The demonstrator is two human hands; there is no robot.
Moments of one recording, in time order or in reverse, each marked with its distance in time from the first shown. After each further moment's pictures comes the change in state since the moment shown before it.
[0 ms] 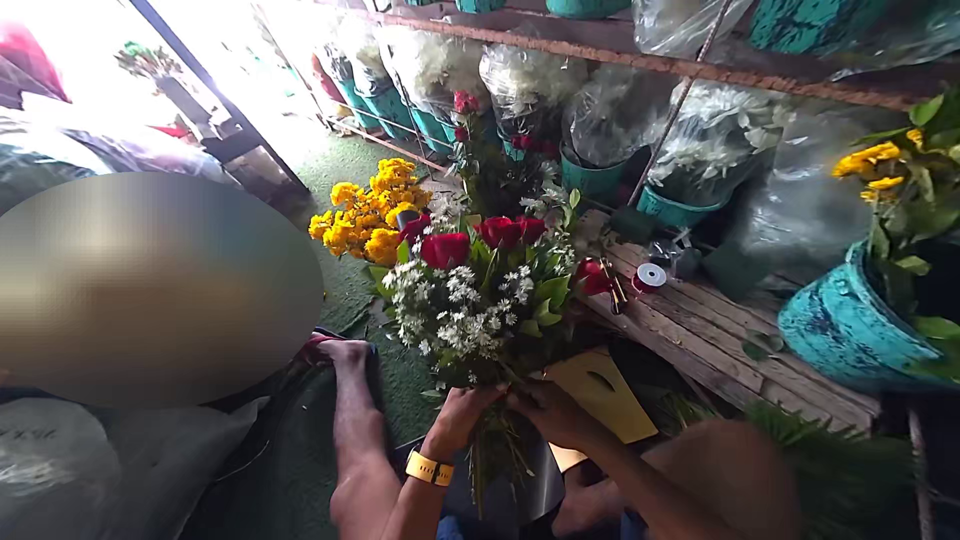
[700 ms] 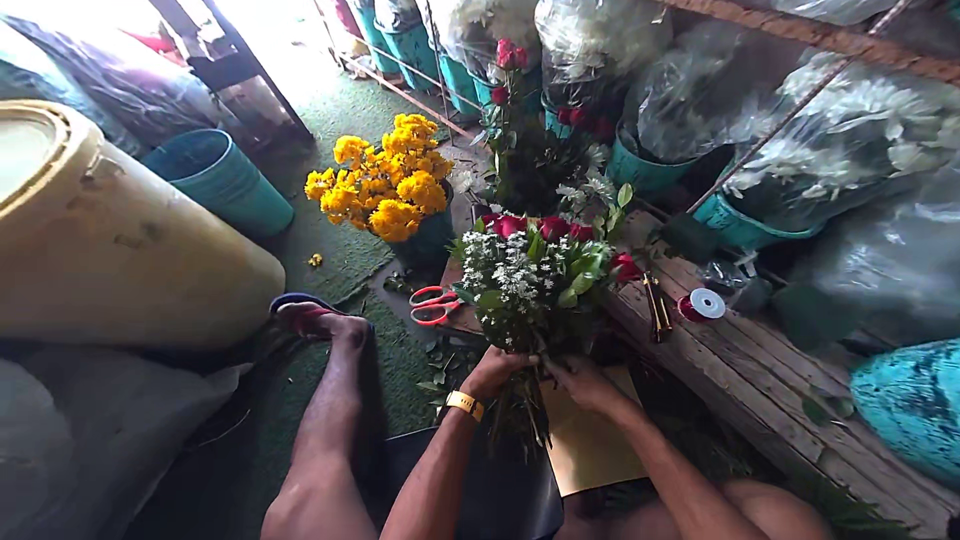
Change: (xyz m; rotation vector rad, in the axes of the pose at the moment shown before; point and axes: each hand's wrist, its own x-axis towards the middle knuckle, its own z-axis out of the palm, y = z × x) left_hand 0.151 -0.060 -0.024 -0.082 -0.170 -0.023; right_hand 0.093 0.050 -0.055 -0.044 -0.019 0.374
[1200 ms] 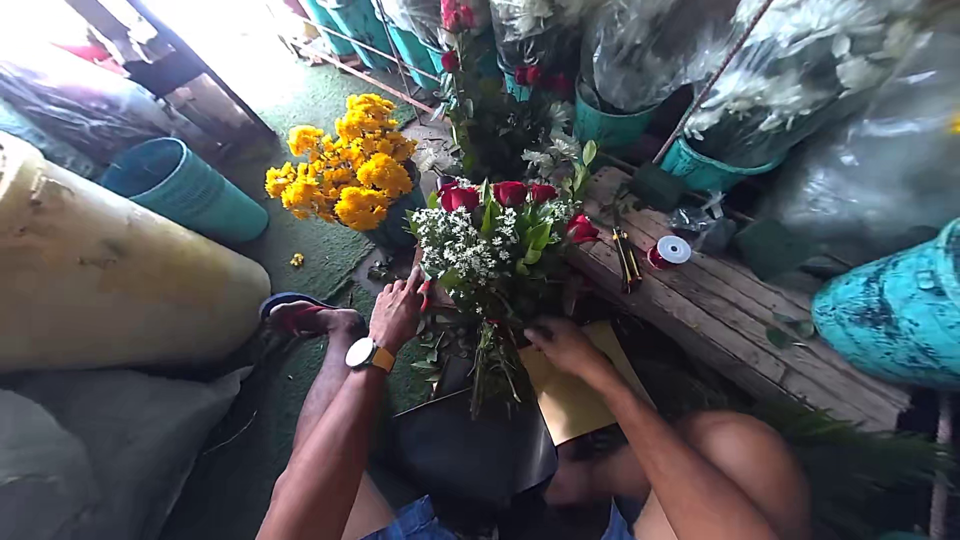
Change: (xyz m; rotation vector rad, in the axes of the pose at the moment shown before) left_hand -0.012 0.099 -0.097 1.771 0.348 -0.043; right_hand -0.020 0.012 0.001 -0.067 0.099 -0.029
